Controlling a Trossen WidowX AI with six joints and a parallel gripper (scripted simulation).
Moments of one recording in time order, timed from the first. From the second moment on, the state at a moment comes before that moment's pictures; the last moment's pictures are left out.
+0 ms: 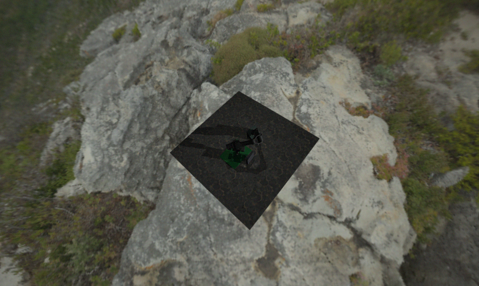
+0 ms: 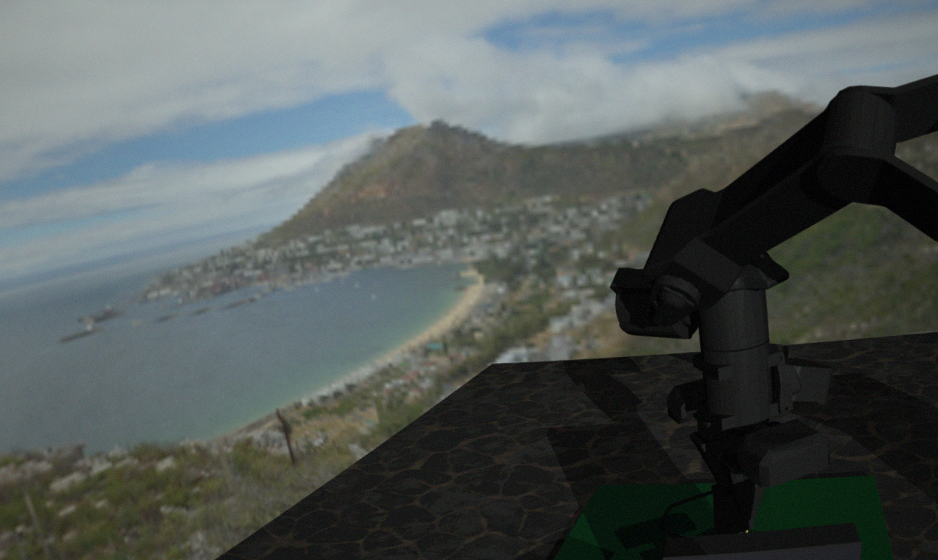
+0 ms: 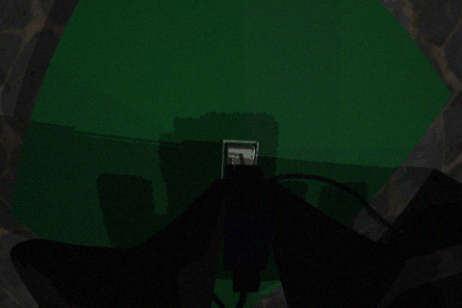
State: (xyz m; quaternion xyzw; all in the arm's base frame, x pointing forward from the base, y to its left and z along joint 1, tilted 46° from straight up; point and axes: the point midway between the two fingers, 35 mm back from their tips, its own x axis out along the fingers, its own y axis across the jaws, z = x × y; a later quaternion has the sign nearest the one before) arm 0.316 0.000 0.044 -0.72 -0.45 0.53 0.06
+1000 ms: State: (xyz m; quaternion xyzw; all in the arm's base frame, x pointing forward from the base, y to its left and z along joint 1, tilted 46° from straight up) arm 0.313 -0.002 0.045 -0.72 -0.45 0.53 0.07
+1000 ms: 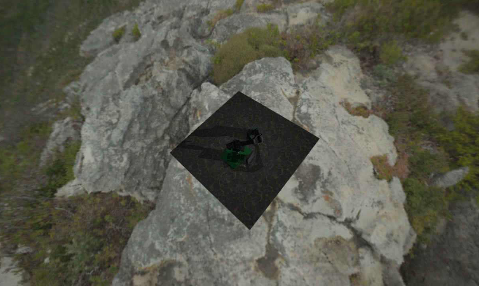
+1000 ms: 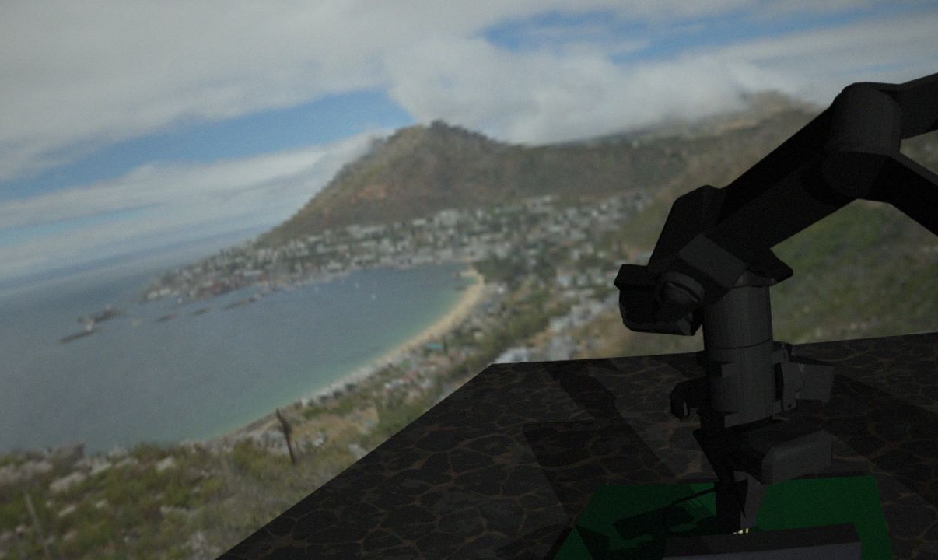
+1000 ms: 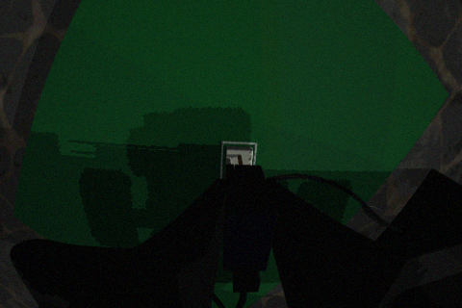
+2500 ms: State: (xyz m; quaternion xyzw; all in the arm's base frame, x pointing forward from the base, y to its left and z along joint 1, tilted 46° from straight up) arm 0.316 0.004 0.039 -0.72 -0.45 0.53 0.06
